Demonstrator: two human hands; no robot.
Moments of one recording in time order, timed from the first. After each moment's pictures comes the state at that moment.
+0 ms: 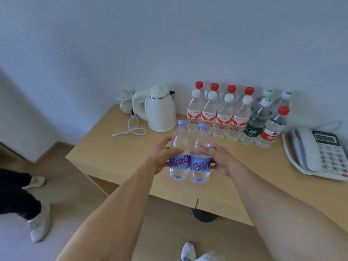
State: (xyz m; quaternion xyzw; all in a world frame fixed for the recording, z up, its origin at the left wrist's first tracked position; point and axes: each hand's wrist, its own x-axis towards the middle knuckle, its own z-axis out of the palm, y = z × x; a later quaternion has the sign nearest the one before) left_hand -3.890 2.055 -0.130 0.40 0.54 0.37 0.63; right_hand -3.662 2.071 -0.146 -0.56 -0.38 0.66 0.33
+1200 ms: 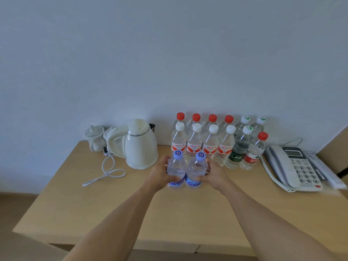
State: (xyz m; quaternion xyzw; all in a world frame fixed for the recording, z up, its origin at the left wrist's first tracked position) left_hand -3.889 2.176 -0.154 0.65 0.51 0.29 0.49; right_hand -3.656 2.130 -0.140 -0.65 -0.52 0.43 0.36
